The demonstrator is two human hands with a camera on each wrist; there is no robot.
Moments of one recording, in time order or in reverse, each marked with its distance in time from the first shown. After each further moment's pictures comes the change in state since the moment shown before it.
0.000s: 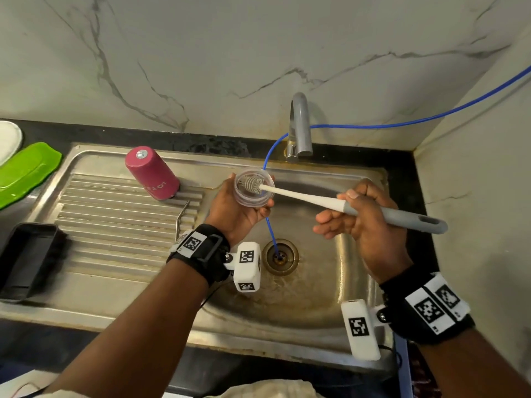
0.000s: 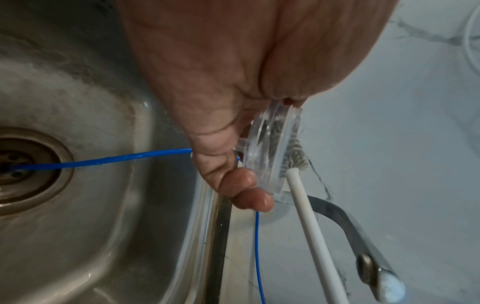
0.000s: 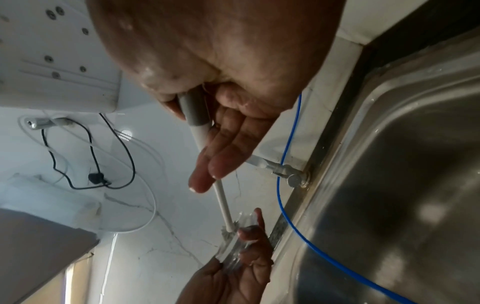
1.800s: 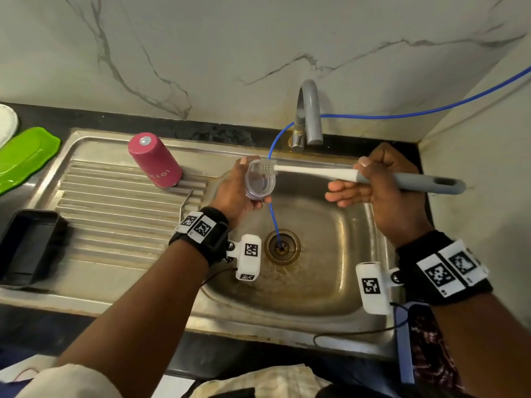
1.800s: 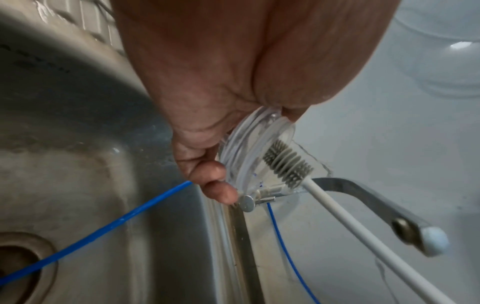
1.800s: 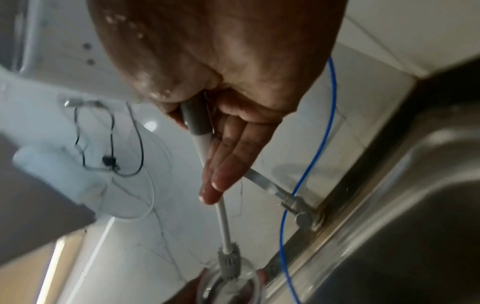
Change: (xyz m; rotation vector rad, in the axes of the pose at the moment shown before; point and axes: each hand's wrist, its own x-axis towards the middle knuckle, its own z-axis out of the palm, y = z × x) left_hand 0.007 0.008 -0.015 0.423 0.087 0.093; right_hand 0.025 -0.021 0.000 -0.216 -0.036 -0.083
